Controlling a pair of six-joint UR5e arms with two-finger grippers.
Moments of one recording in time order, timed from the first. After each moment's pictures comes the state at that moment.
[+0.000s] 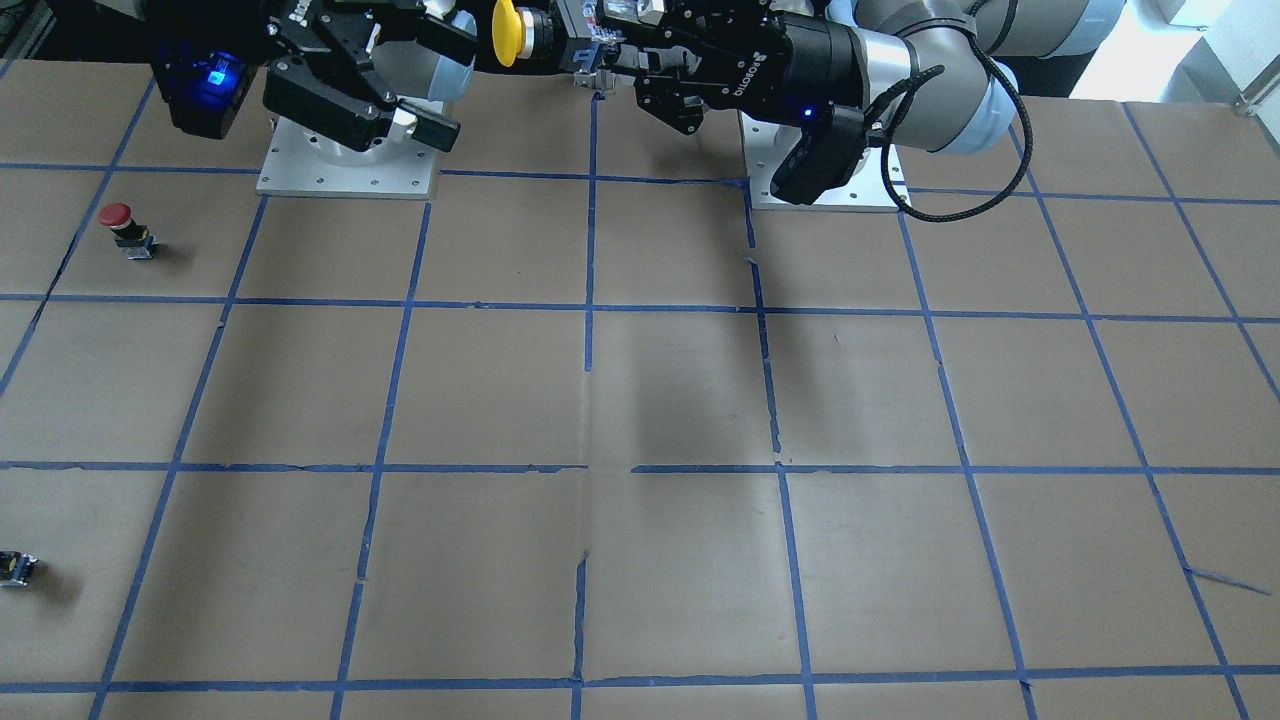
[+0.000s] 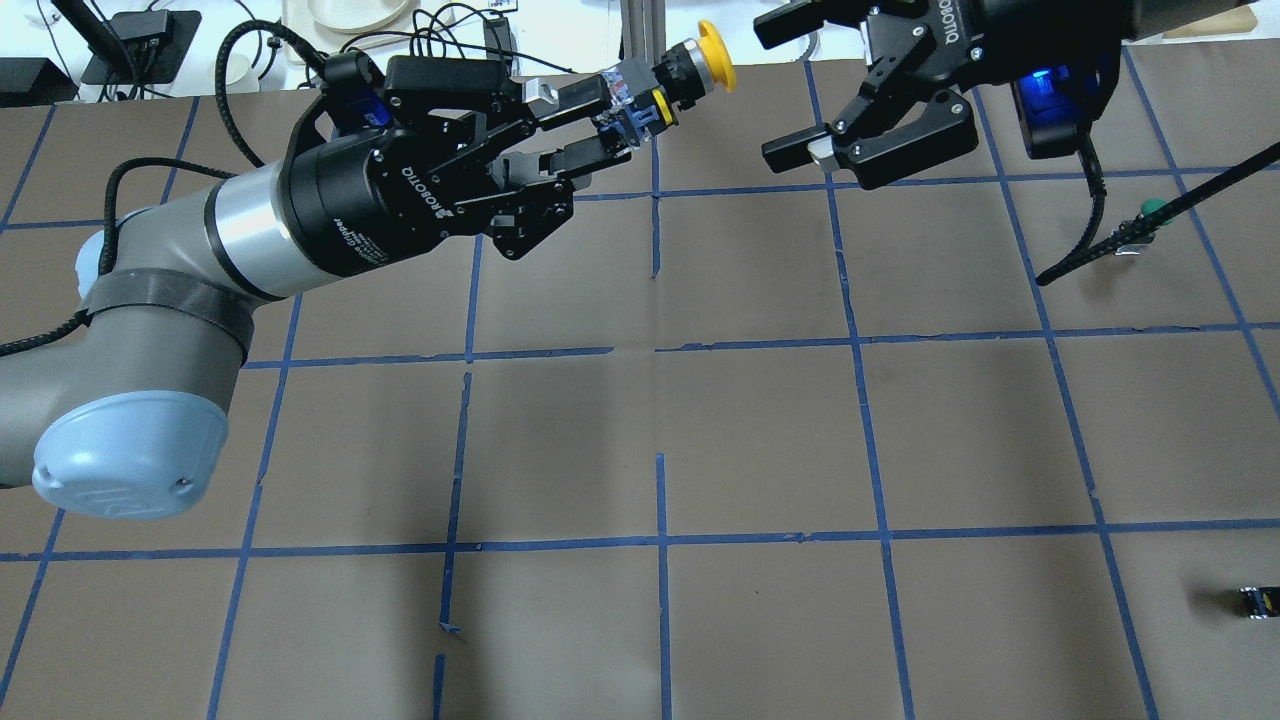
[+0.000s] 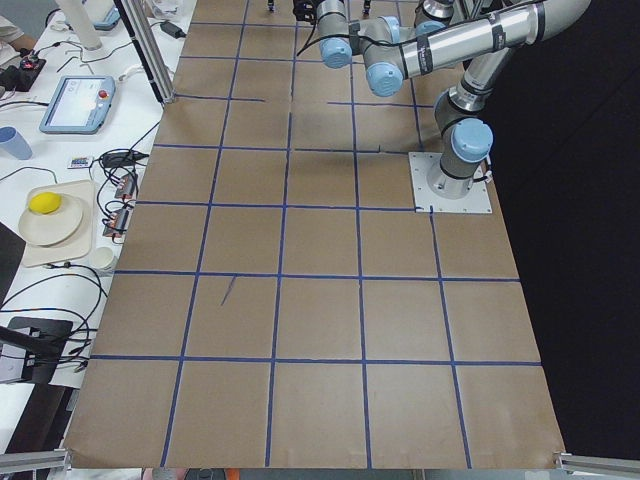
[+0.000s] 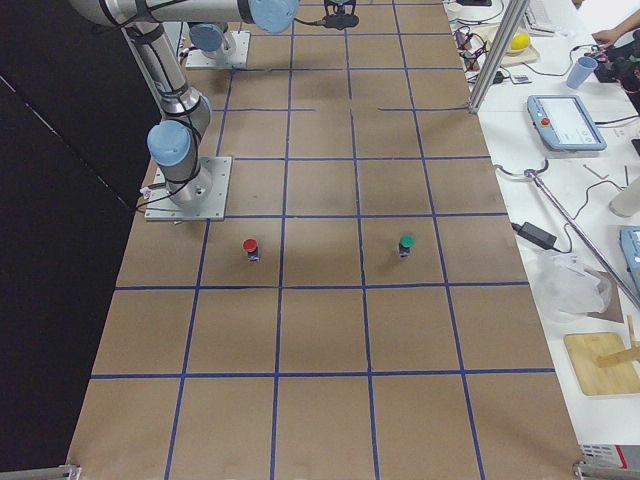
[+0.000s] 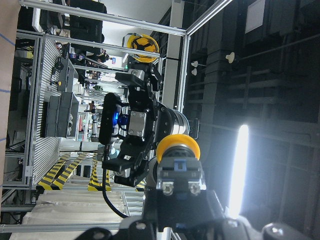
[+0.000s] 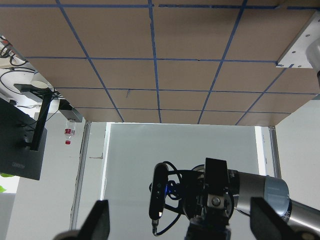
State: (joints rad) left arm -1.49 -1.43 -2.08 -1.33 -0.25 -0.01; right arm 1.42 -1.67 1.56 -1.27 -0.48 1.29
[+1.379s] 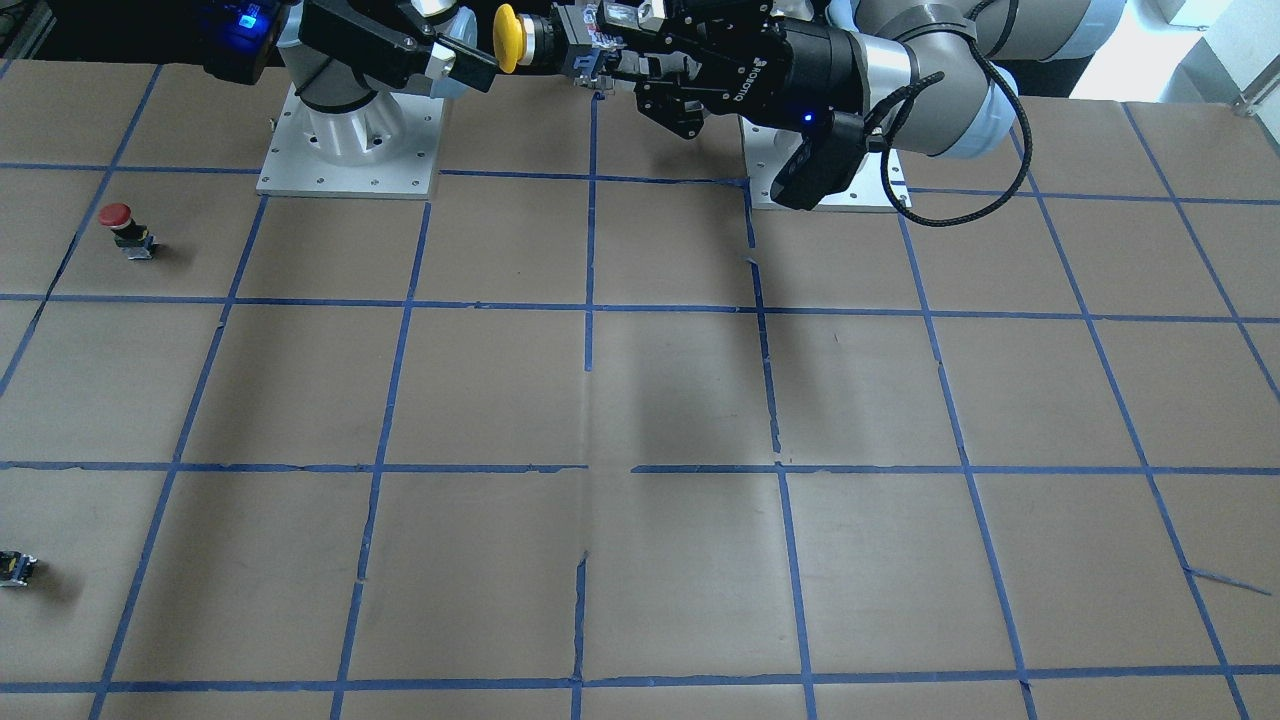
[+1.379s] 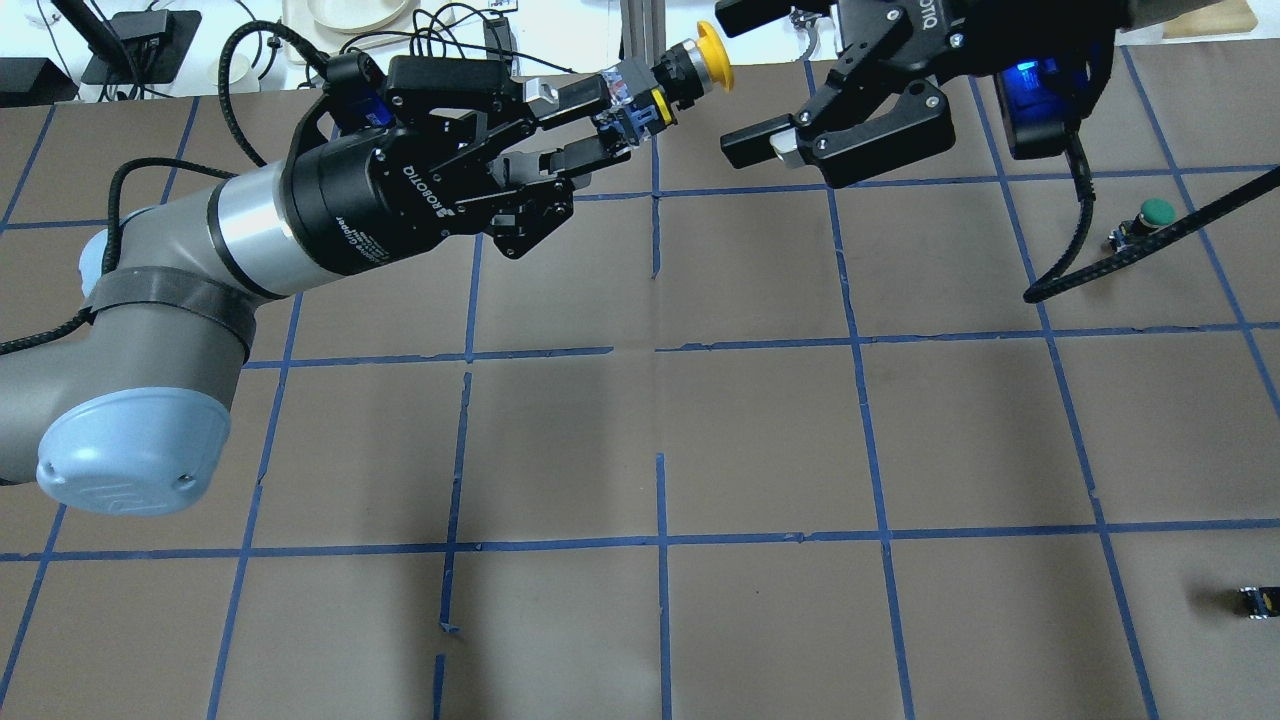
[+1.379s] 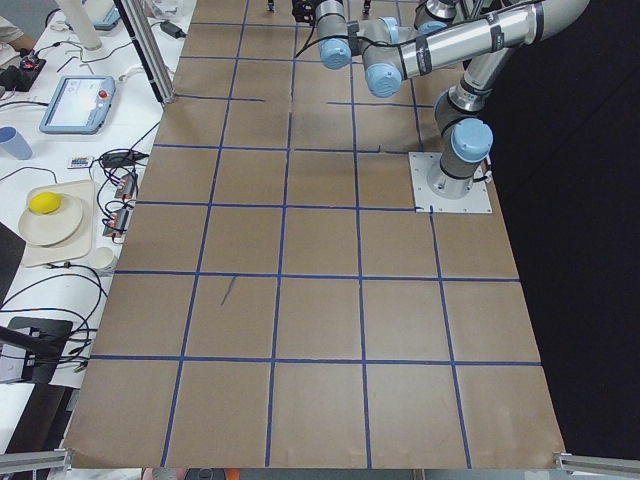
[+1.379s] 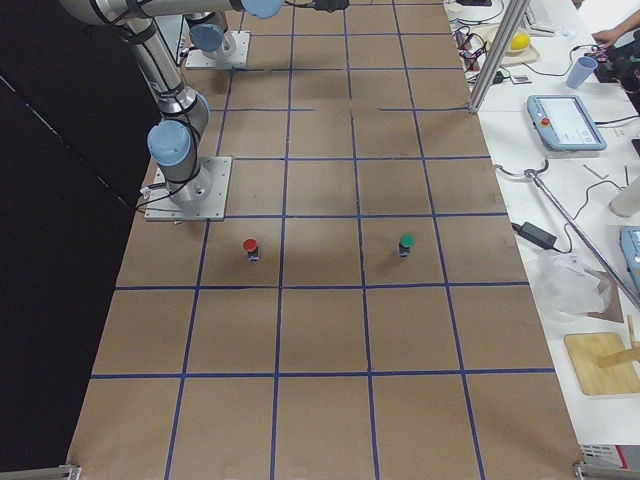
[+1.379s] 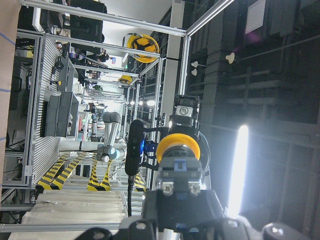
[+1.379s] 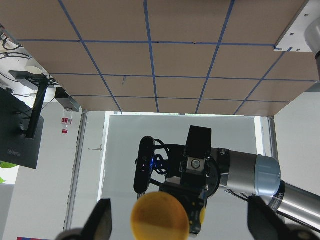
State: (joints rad) left arm -1.49 -1.44 -2.08 -1.33 -0.25 -0.01; right arm 1.45 -1.70 1.56 -1.31 -0.47 1.35
